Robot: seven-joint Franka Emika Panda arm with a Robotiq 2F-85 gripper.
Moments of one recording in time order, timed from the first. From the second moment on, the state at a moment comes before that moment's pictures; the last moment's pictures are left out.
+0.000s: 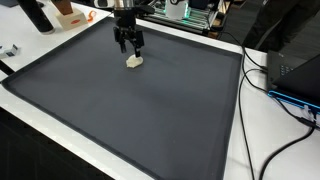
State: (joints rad) arm -0.51 0.31 0.51 -2.43 0.36 3.00 -0.16
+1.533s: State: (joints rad) arm -0.02 0.18 0.04 -2.28 0.09 2.51 0.41
